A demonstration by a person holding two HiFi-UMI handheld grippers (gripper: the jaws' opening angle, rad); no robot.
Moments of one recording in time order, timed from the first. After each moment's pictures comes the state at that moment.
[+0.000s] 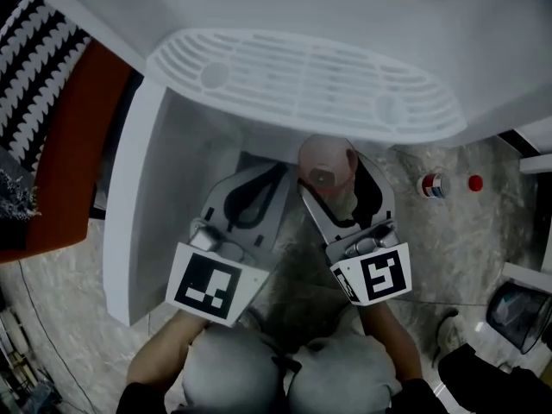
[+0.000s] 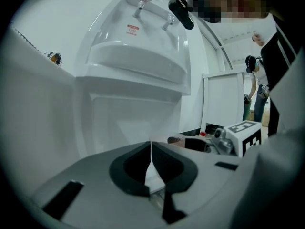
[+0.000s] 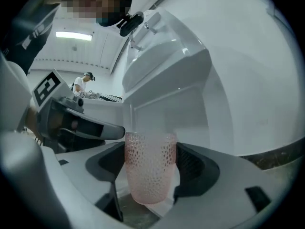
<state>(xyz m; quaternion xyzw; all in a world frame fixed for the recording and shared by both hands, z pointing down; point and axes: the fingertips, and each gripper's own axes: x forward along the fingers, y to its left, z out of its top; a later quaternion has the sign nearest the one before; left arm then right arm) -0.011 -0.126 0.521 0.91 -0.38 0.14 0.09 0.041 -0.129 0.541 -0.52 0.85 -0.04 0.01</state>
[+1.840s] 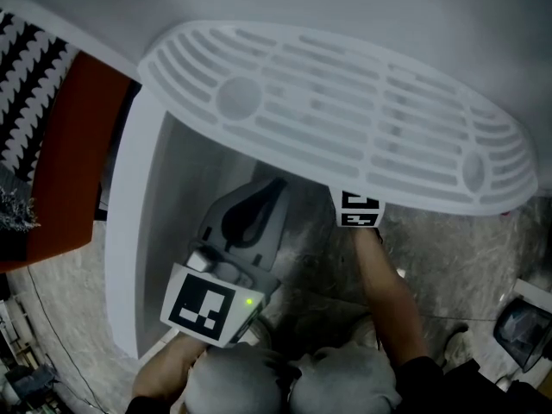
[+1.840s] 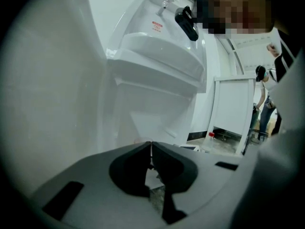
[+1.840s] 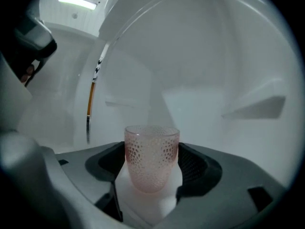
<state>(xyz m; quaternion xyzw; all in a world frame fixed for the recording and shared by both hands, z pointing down) -0.045 -0.144 0.542 0.90 -0.41 0.11 0.12 0.040 -0.267 0.660 -0.59 0.80 -0.01 -0.10</state>
